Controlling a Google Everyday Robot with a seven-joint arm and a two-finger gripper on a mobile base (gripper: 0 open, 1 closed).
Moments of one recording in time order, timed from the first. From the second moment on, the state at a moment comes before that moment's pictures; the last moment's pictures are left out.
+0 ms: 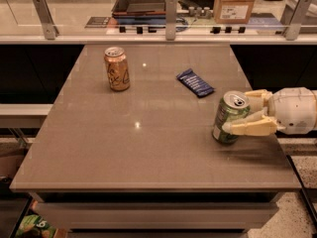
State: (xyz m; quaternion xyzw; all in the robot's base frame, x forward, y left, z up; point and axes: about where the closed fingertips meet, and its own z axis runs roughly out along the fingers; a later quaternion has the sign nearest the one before) arm 0.481 -0.174 0.881 -0.52 0.61 0.33 0.50
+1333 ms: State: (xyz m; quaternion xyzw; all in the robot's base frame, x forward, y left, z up) arm 0.492 -0.150 0.897 -0.50 0.62 0.33 0.50
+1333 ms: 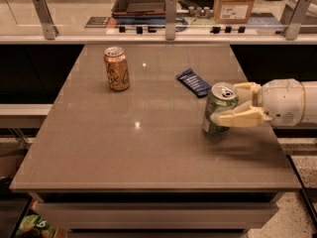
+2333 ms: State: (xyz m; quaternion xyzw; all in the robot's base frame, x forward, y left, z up) arm 0.543 -0.041 0.924 -0.44 0.64 0.33 0.54
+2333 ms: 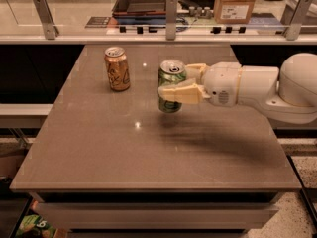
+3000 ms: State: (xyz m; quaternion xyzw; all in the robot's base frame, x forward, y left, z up) arm 0.586 0.009 0.925 -0.45 0.66 0.31 0.52
